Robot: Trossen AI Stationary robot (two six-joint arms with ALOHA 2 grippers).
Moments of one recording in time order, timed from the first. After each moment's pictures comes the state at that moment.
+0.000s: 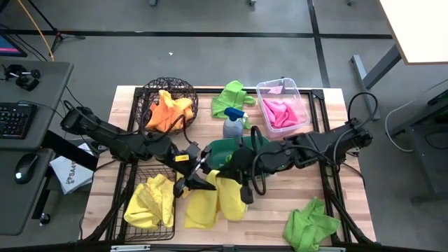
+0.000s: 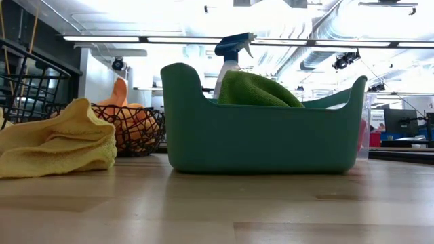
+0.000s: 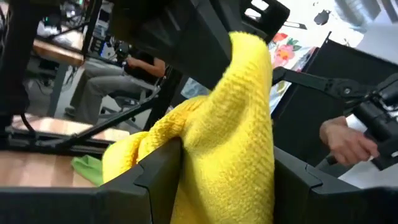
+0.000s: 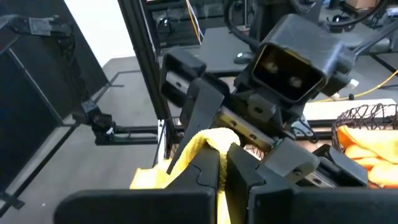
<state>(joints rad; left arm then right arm) -0.34 1.35 1.05 0.36 0.13 -0.44 0.40 1.72 1.93 -0.50 0.23 0.21</state>
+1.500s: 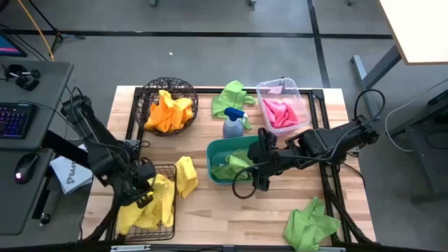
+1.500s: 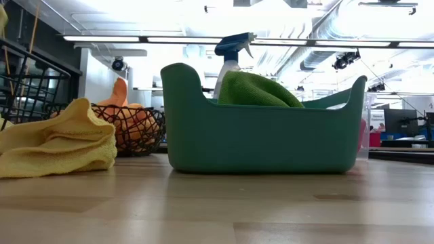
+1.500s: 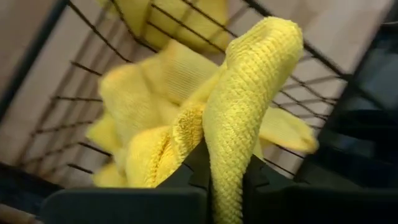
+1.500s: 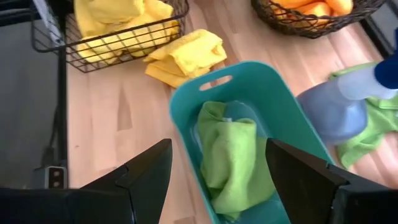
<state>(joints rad) -0.93 1.11 0.94 -1.08 -0.23 -1.49 0.40 1.64 1.85 -1.14 0.36 0.52</state>
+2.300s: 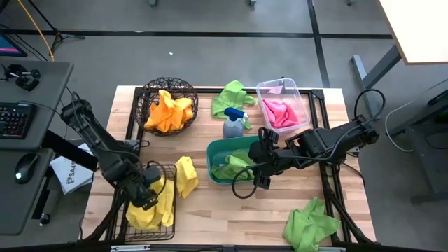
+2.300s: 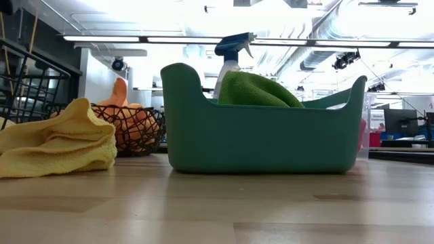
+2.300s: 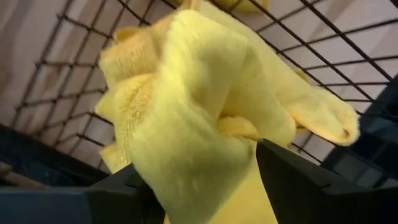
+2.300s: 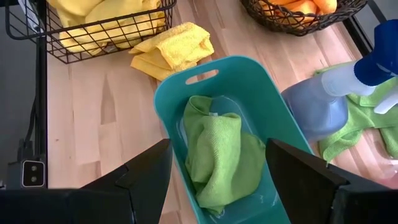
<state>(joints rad) -0.85 1.22 0.92 -1.08 -0.05 -1.46 0.40 1.64 1.85 -1.19 0.39 0.50</state>
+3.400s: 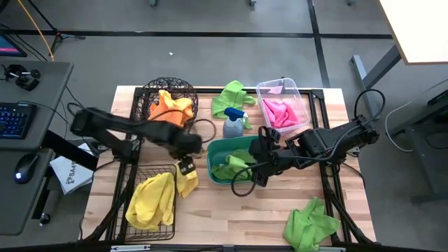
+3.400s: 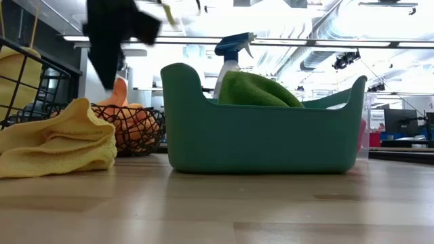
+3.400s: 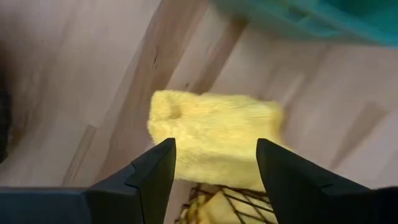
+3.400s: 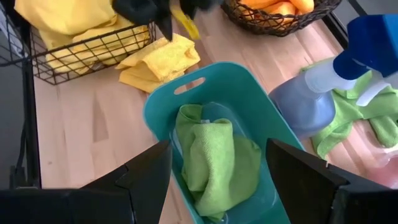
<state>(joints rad) -0.11 1.48 1.19 -1.11 0.00 -0.61 0.40 1.64 1.85 -1.19 0.46 0.58</state>
